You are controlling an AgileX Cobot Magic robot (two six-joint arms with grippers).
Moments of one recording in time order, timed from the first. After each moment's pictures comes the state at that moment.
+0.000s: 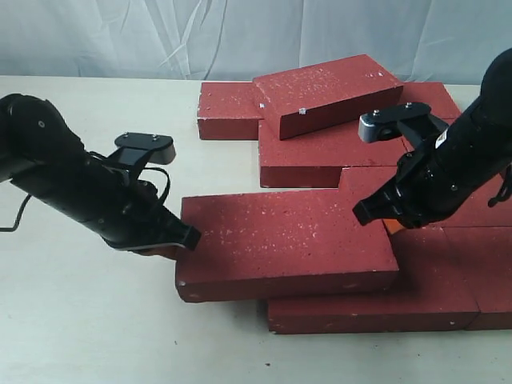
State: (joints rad) left arm -0.48 1.62 -0.80 -0.68 0.58 0.50; right arm 0.32 1.56 -0.90 0.28 0.79 -0.33
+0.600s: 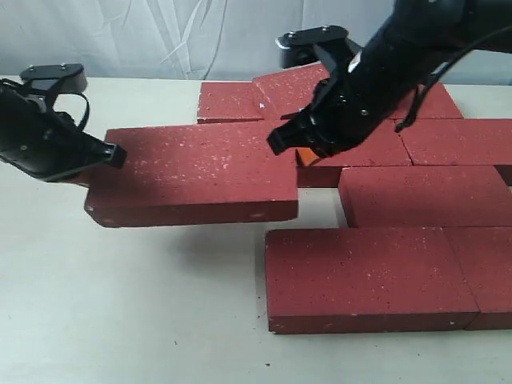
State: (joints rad) left arm -0.16 1.58 -0.94 -0.48 0.69 0.38; right arm 0.50 1.73 -1.29 0.31 0.85 -0.28
